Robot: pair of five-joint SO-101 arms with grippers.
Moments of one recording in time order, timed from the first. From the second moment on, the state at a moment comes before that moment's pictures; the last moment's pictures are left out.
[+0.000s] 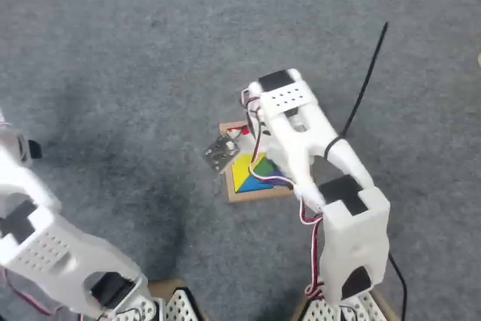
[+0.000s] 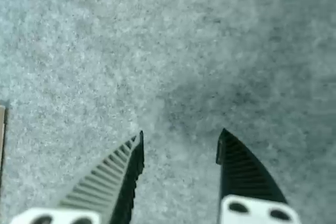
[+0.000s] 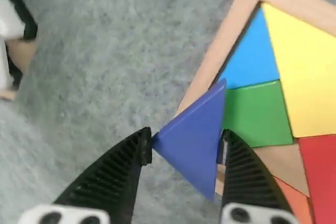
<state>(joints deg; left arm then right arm) -54.2 22.6 3.5 55.5 -27.8 -26.5 24.1 -7.3 100.2 101.1</state>
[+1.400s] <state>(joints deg) -54.2 22.6 3.5 55.5 -27.8 -40.1 23.8 -13.5 99.7 48.7</state>
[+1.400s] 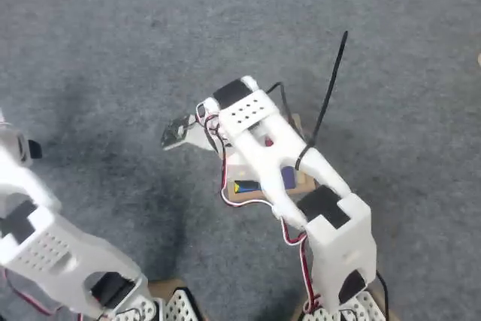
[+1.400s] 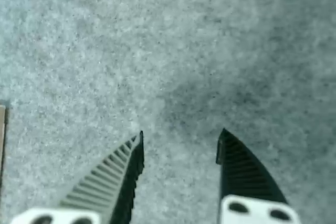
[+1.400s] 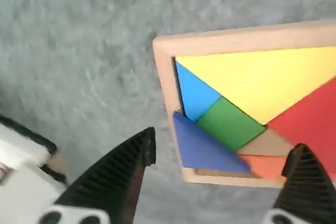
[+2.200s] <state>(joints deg) -54.2 22.6 3.5 54.0 -27.8 -33.3 -1.4 29.5 63.5 21.7</state>
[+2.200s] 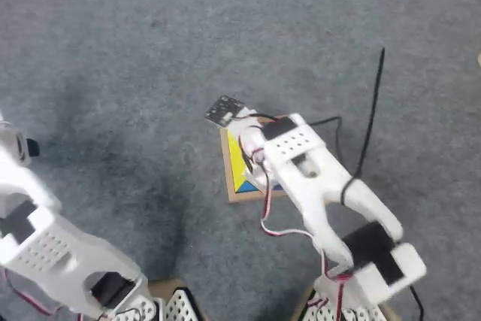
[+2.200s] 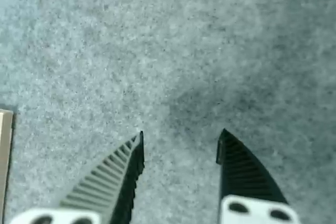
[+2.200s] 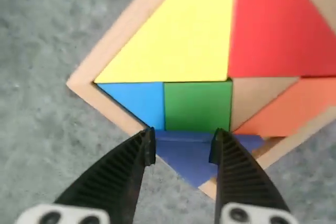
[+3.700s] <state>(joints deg) -53.4 22.6 3.5 54.0 -27.8 -23.5 -10.1 42.7 59.3 24.2</state>
